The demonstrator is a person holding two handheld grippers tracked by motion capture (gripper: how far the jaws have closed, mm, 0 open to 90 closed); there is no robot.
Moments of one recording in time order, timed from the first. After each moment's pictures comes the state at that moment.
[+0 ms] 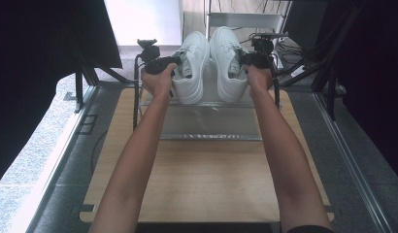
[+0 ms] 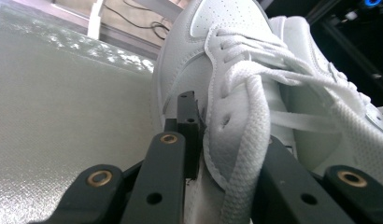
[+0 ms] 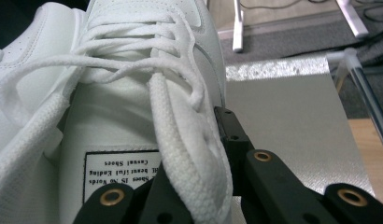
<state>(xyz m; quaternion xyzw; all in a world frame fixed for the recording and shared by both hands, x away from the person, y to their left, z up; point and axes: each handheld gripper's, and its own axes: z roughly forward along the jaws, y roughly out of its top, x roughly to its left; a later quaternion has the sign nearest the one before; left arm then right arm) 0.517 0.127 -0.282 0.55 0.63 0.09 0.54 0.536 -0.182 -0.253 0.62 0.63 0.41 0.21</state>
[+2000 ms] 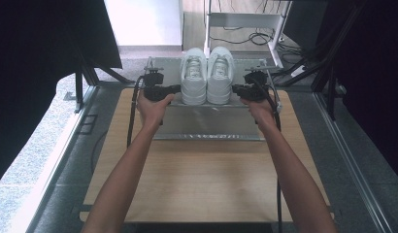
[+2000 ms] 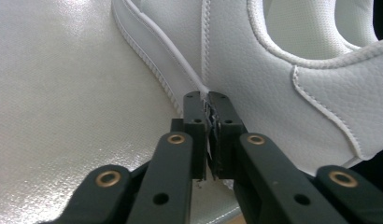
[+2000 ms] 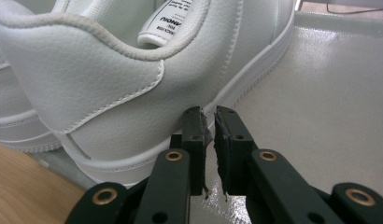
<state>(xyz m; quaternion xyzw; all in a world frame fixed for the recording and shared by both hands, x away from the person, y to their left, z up) 0.464 0.129 -0.327 0.68 0.54 0.11 0.48 0.473 -0.182 -0.312 0.47 0.74 0.42 0.21</state>
